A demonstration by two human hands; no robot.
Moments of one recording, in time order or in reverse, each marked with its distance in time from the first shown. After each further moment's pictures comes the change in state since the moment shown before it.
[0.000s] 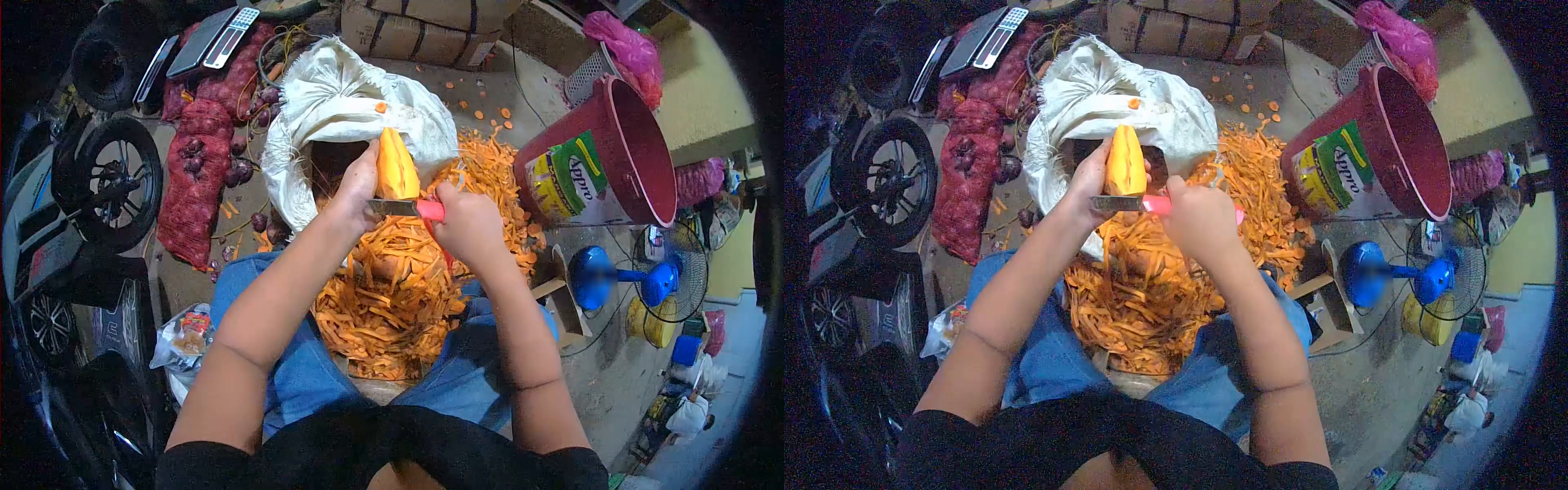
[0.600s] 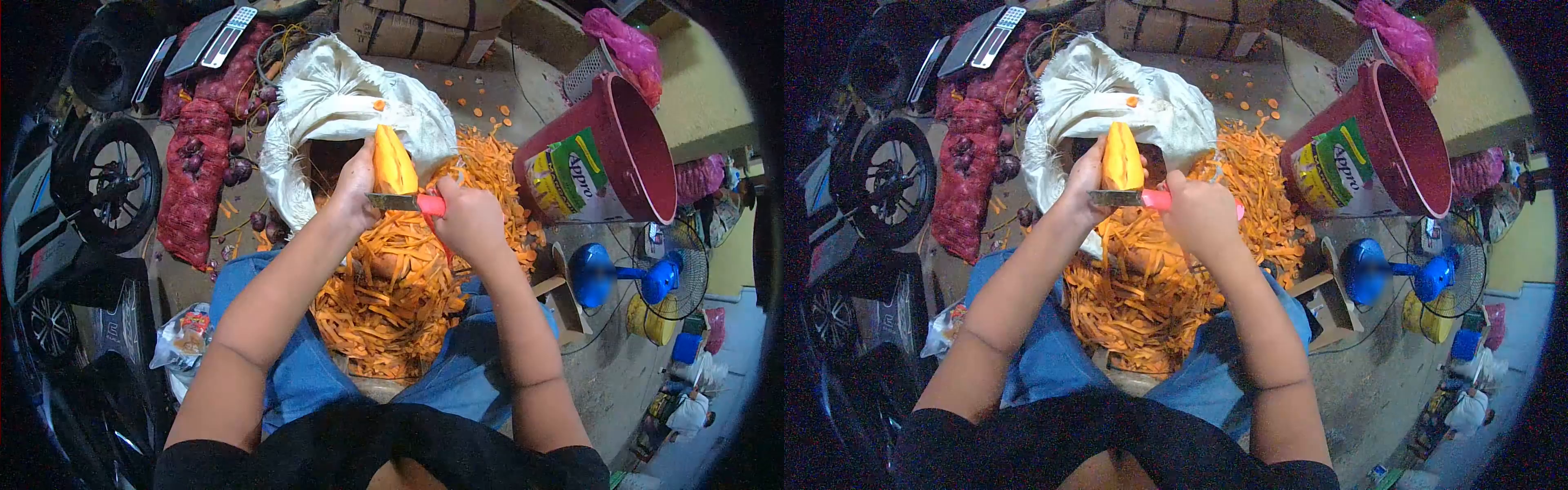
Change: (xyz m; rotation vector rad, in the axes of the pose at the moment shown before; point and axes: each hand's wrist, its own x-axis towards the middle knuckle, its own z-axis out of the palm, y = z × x) left_hand -0.003 0.001 0.004 -0.077 -0.021 0.043; right_hand 0.002 -0.001 -0.005 -0.009 0.036 0.010
